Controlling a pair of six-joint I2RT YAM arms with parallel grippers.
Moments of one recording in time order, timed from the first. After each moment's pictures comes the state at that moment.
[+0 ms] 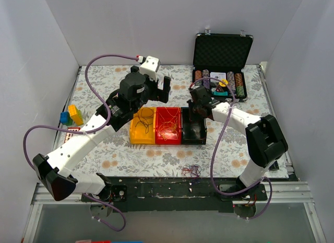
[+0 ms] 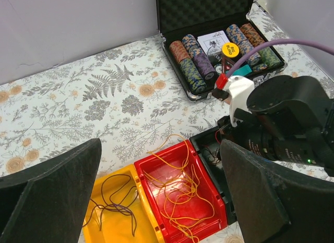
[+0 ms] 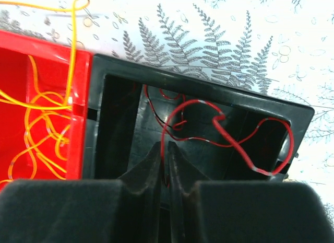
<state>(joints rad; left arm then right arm) -0.75 1.30 1.38 -0.31 -0.29 -0.10 0.58 1.68 1.14 -0.39 0.03 0.37</state>
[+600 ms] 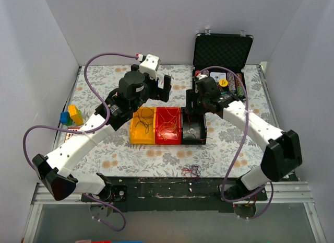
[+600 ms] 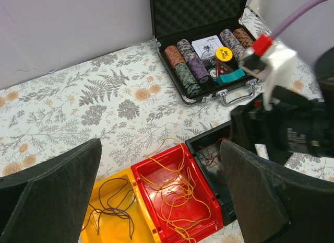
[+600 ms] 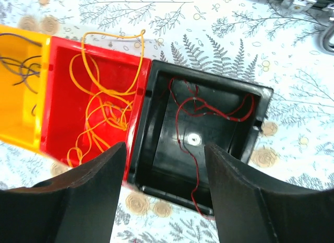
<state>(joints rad) -0.75 1.30 1.41 -0.31 -0.26 -0.10 0.59 1.55 1.27 -0.56 0.04 0.39</state>
